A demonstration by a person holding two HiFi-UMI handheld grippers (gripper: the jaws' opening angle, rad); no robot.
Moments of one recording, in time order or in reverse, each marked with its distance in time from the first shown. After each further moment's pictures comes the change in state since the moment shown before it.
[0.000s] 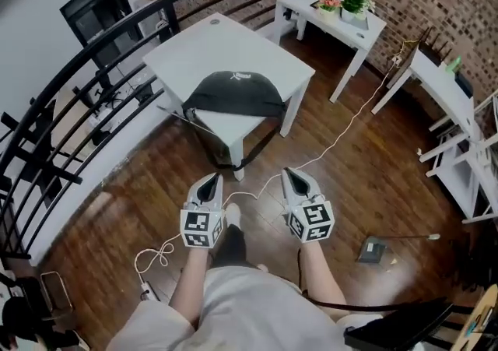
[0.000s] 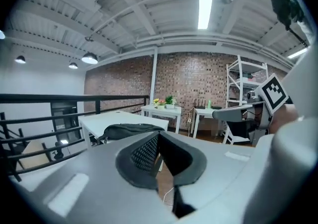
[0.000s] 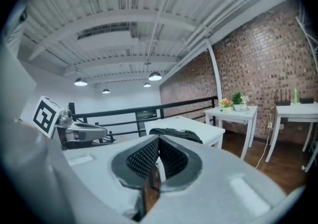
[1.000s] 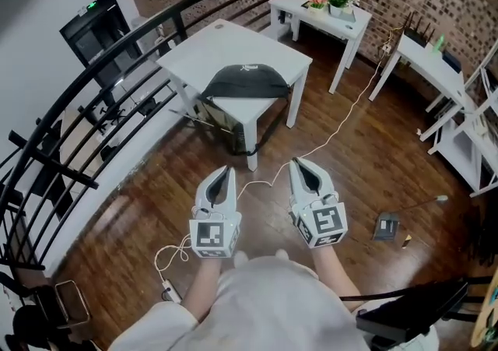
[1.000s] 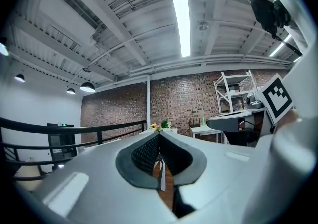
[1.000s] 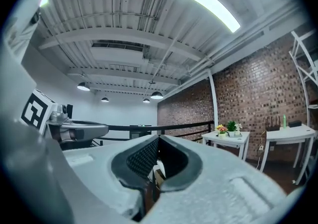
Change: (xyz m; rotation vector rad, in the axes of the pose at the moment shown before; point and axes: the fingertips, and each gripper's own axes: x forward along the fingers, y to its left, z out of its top) left arm -0.188 -0.053 0.100 0.117 -0.270 -0.025; right arm -0.145 0.142 0.089 -0.117 -0.225 -0.079
